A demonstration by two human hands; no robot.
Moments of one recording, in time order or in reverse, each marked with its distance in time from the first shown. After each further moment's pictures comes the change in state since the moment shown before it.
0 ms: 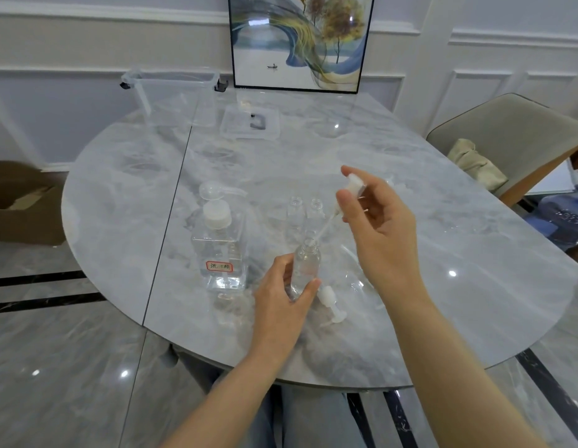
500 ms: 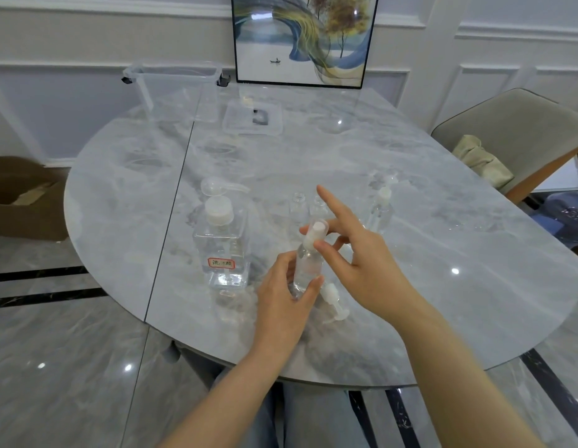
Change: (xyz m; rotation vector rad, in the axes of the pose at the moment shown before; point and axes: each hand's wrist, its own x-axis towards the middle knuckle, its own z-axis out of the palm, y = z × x) left_hand 0.001 -0.002 0.000 0.000 -0.022 -0.004; right_hand -0.017 0.027 -0.007 -0.296 -0.496 -0.028
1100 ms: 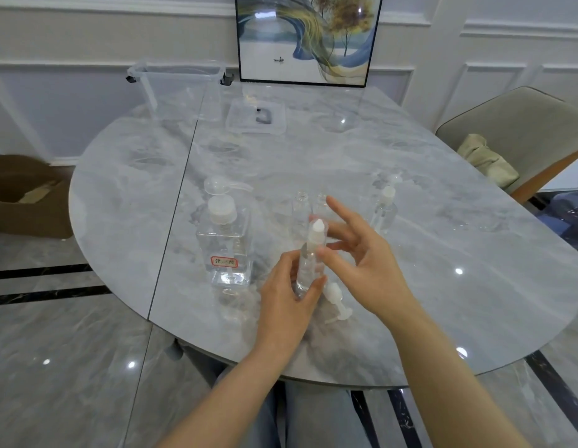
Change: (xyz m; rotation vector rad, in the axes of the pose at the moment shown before) left_hand 0.000 0.001 0.001 -0.018 0.007 0.041; right_hand -0.006 -0.002 0.009 0.254 0.101 0.160
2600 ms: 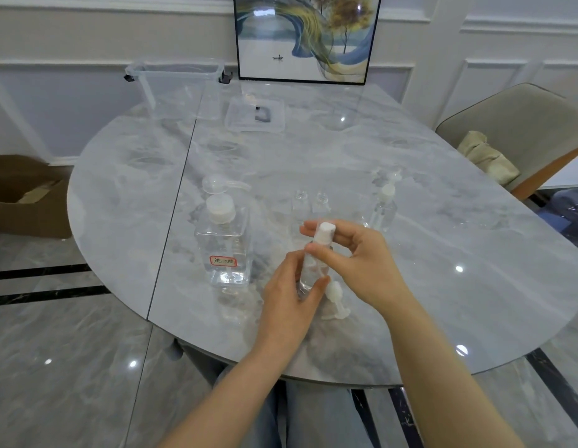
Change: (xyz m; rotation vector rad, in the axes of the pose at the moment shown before) left_hand 0.001 -0.005 0.001 0.082 -0.053 0.024; right_hand 0.011 0.008 0.001 0.074 -0.020 0.035
